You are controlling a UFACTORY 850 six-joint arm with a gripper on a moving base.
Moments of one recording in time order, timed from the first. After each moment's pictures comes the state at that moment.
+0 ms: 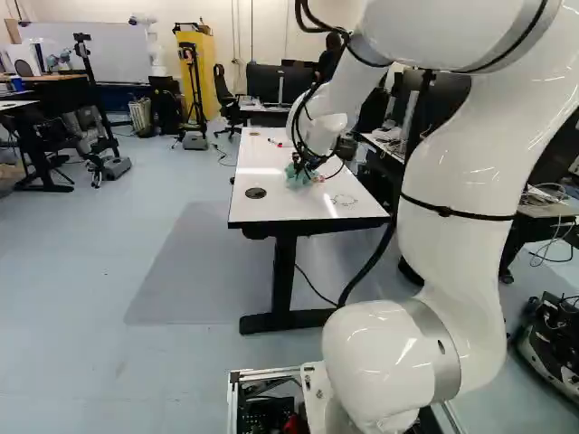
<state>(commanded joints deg) 1.1 -13.4 -55.0 5.2 0.9 0.0</state>
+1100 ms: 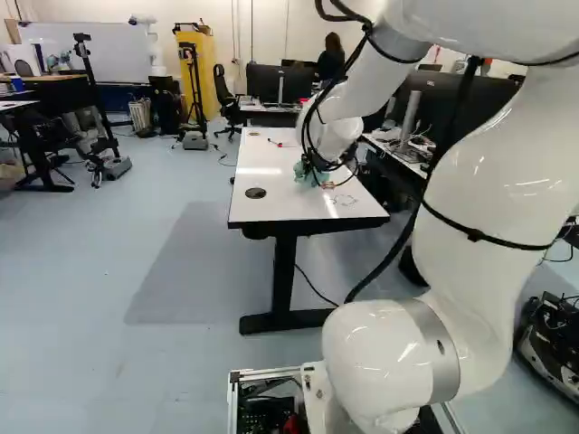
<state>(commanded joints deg) -1.0 -3.4 -43.9 5.2 6.3 0.0</state>
